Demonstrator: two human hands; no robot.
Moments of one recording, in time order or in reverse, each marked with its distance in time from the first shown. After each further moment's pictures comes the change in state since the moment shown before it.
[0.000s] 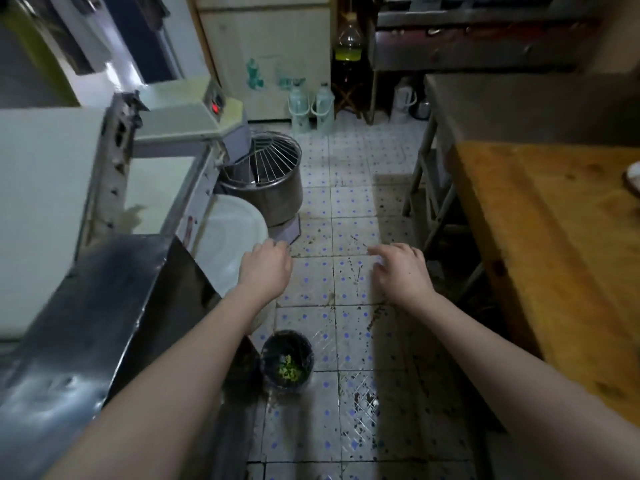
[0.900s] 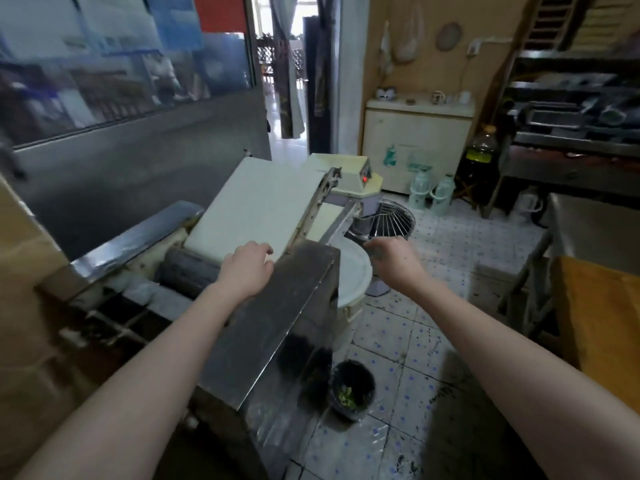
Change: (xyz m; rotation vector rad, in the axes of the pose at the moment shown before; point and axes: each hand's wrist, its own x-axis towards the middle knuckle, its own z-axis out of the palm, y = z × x) left_hand -0.263 -0.146 -0.211 -0.041 0.222 -0.413; right_hand -0.075 -0.260 -0.135 0.085 -0.037 -0.521
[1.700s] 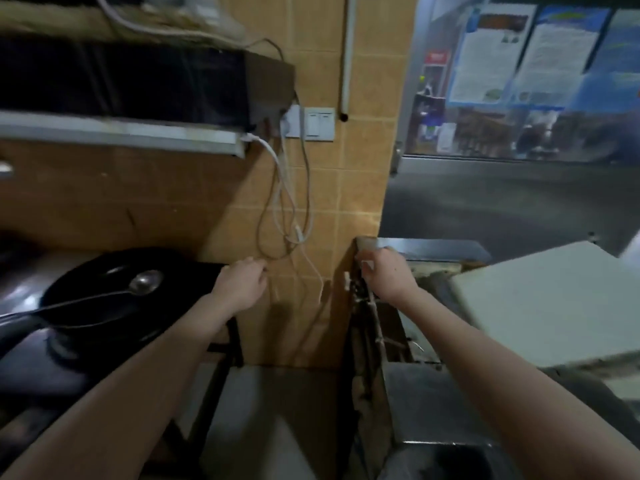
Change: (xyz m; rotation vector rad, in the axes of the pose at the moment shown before) left_hand -0.304 -0.182 -0.097 0.149 0.137 -1.065; right_hand -0.004 -0.368 0.104 0.246 -0.319 -1.079
